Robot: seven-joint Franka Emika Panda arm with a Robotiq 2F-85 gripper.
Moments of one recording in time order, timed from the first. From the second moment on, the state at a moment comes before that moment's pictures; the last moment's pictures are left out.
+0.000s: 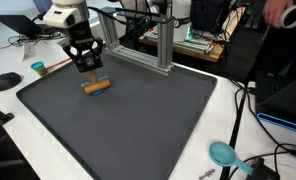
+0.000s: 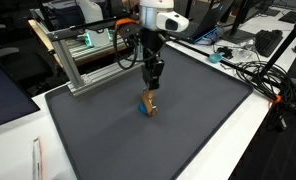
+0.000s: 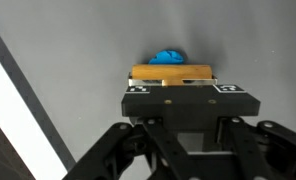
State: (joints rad) arm -0.13 0.42 0.00 -1.85 -0.17 2.36 -1.17
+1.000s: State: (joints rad) arm -0.13 0.42 -0.01 -1.85 -0.21 2.35 -1.16
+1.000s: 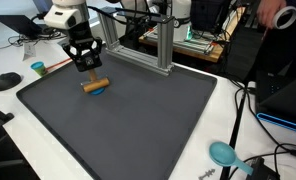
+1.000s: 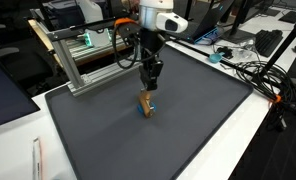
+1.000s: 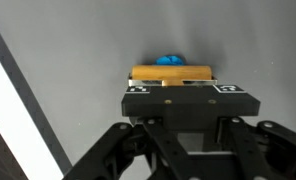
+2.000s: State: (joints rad) arm -0.12 0.42 -0.01 -1.85 -0.24 2.35 -1.17
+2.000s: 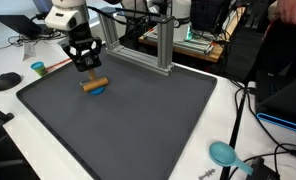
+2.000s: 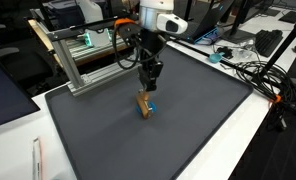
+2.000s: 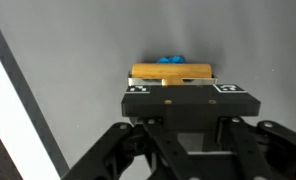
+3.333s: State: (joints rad) arm -0.11 0.44 0.02 -1.82 -0.25 2.32 -1.26
